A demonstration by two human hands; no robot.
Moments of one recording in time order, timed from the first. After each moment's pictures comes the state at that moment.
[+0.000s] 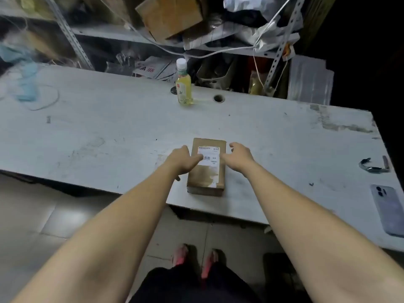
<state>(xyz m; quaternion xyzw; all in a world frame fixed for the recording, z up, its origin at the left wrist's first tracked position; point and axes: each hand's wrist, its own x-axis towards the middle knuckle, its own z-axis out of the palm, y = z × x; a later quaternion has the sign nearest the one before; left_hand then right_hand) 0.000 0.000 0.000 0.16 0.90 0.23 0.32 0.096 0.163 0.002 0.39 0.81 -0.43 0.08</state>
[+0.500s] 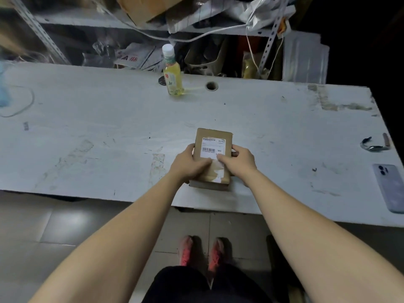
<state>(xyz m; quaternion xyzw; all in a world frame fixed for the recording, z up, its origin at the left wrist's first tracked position) 0.002 0.007 -0.029 0.17 0.85 0.35 0.35 0.104 0.148 -0.040 0.45 0.69 -0.56 -0.03</state>
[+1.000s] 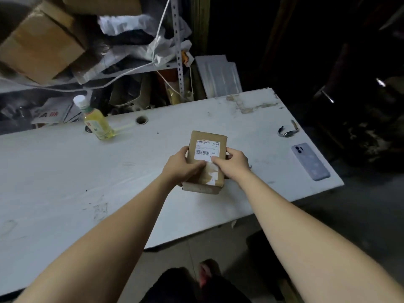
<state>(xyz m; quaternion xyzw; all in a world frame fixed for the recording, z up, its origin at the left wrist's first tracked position) 0.058 0.150 0.017 0.37 0.81 0.31 0.34 0.206 0.251 0.009 0.54 0.63 -0.53 -0.17</state>
